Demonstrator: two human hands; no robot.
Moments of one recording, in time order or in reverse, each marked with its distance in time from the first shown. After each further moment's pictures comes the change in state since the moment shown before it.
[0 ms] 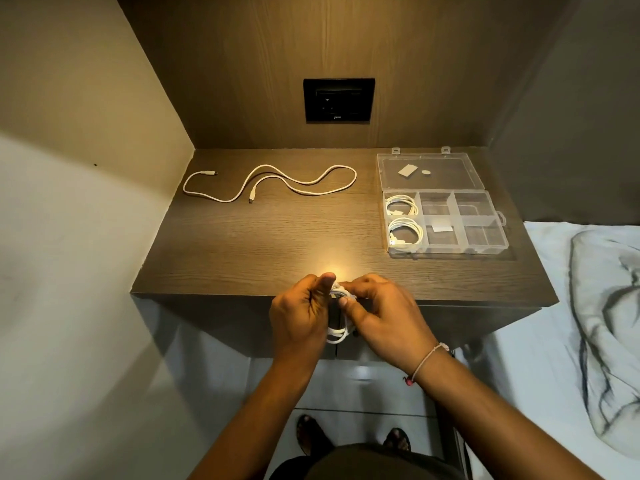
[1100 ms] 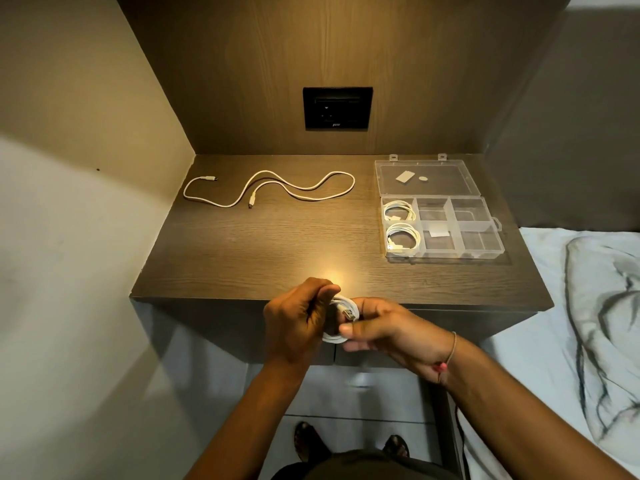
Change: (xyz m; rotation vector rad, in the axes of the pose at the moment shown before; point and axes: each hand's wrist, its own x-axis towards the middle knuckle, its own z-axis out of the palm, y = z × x) left_hand 0.004 -0.001 -0.010 0.032 -0.004 0.294; right_hand -0.005 0.004 -0.017 0.850 -0.551 0.291
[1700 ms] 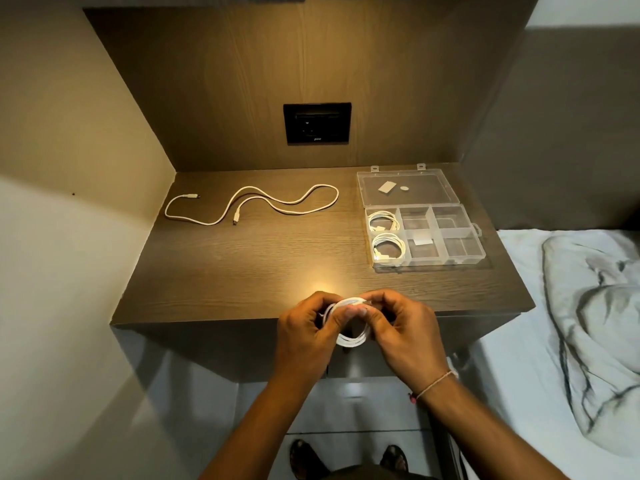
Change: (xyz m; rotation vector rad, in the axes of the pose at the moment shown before) left_hand -0.001 0.008 0.016 -0.290 -0.237 -0.263; right_hand 0.001 0.026 -0.008 -0.564 0.847 -0.469
